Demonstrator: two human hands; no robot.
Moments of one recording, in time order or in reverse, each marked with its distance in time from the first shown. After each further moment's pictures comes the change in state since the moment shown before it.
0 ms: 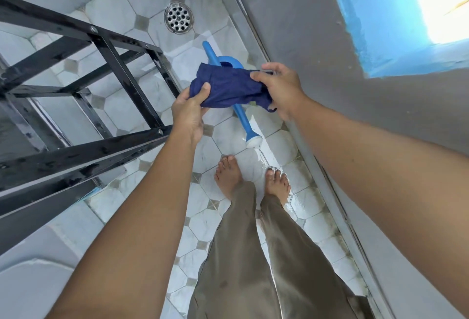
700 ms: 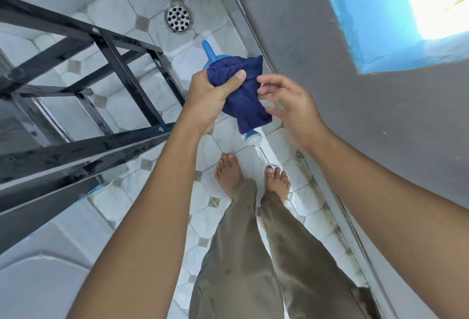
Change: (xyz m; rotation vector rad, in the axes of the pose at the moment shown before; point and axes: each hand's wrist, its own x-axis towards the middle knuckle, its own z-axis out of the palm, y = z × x) left_hand -0.061 0.039 0.043 0.307 -0.296 0.209; right_hand -0.083 0.004 -0.032 0.069 -0.256 -0.174
